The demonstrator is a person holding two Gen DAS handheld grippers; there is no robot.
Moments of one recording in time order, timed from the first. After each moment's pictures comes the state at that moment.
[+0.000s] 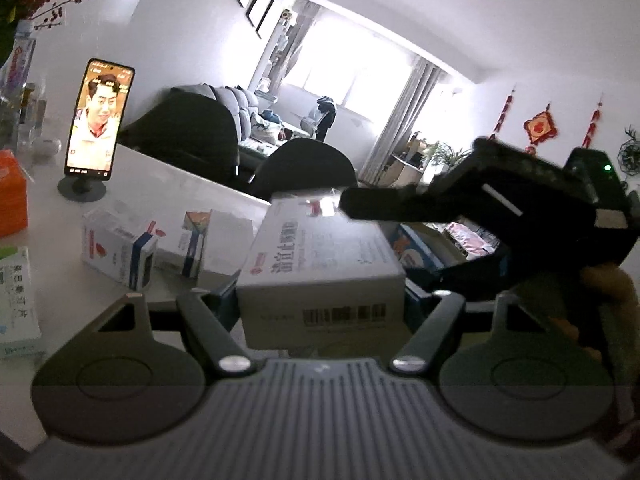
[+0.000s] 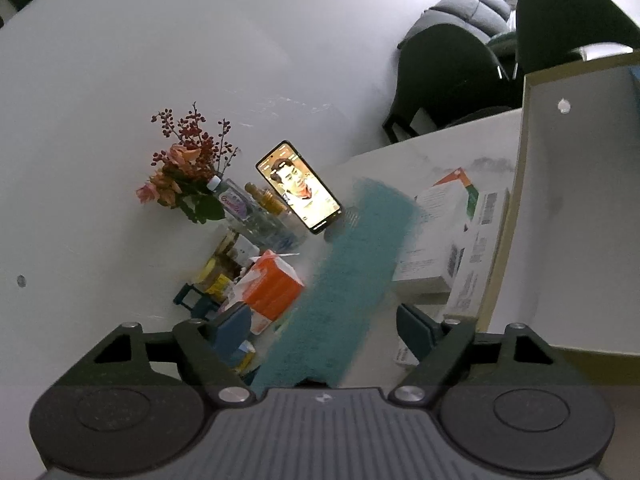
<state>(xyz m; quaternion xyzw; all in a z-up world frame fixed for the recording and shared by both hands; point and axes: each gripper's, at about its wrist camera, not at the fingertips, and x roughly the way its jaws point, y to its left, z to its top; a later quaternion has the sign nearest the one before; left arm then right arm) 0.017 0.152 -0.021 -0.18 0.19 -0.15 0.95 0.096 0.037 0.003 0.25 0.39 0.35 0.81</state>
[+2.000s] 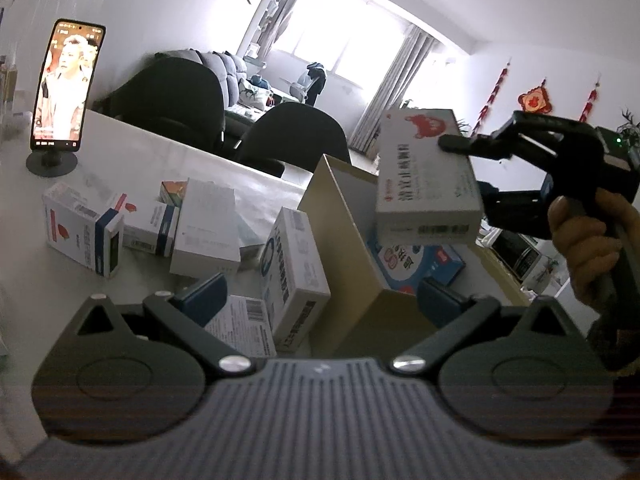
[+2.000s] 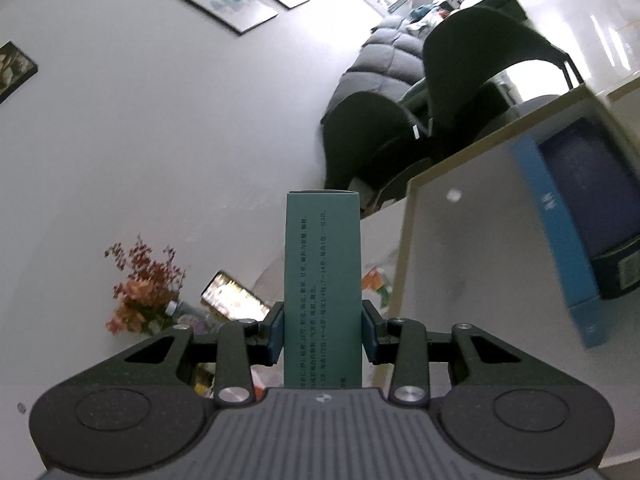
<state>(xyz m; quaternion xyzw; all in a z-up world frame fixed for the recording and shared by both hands) 0.045 0.142 -0.032 -0.18 0.24 -0.18 0.94 0.147 -0.074 0.028 0.36 0.34 0.24 0.84</state>
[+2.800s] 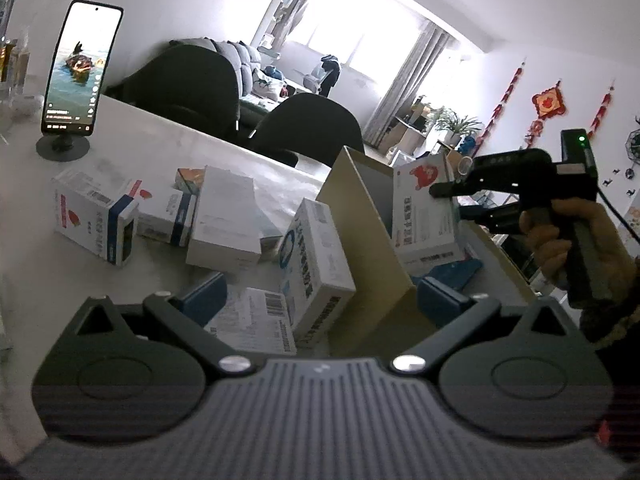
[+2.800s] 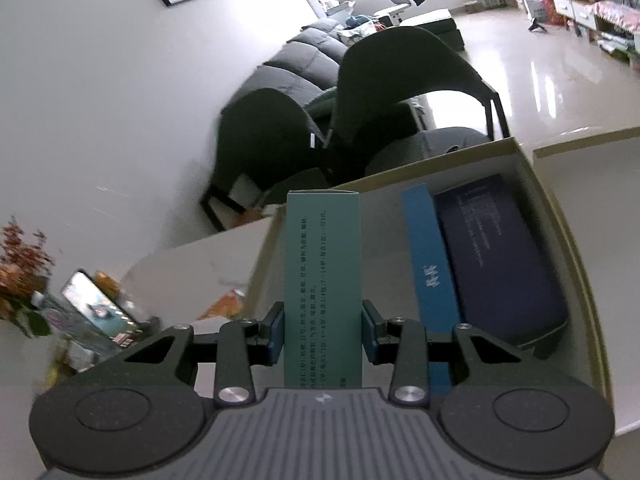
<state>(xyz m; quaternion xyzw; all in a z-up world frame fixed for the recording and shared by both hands) 0.055 0.149 -0.040 -0.19 0.26 -0.16 0.93 0.203 -0.082 0.001 0.22 0.39 0.10 0.89</state>
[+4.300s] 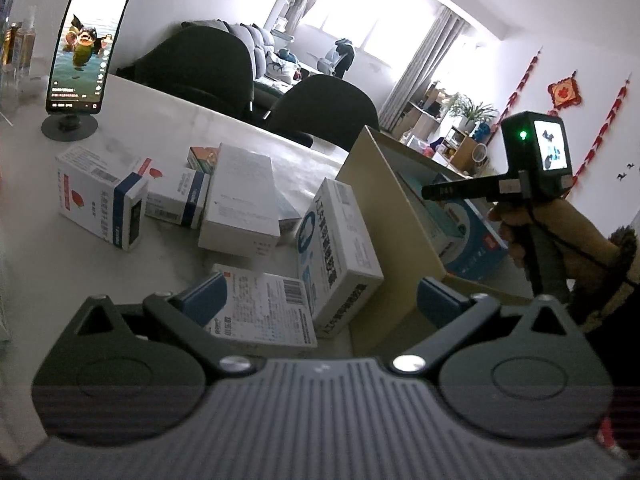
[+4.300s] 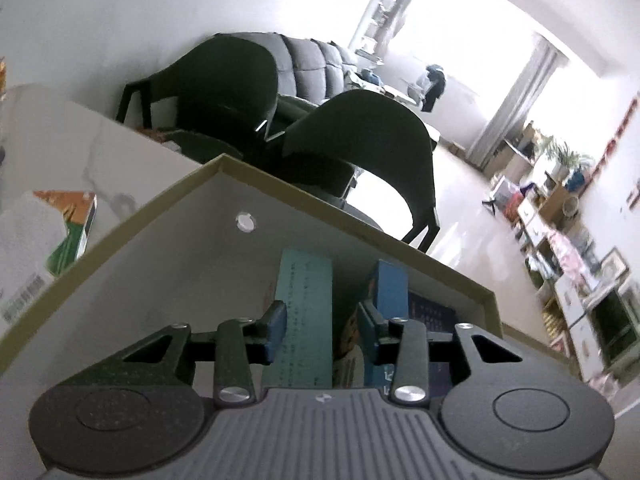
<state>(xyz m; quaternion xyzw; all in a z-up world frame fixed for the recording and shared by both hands) 0.068 0.149 -0.054 -0.19 0.29 -0.15 0.93 0.246 0.001 -0.055 -0.20 0.33 0.01 0.92</state>
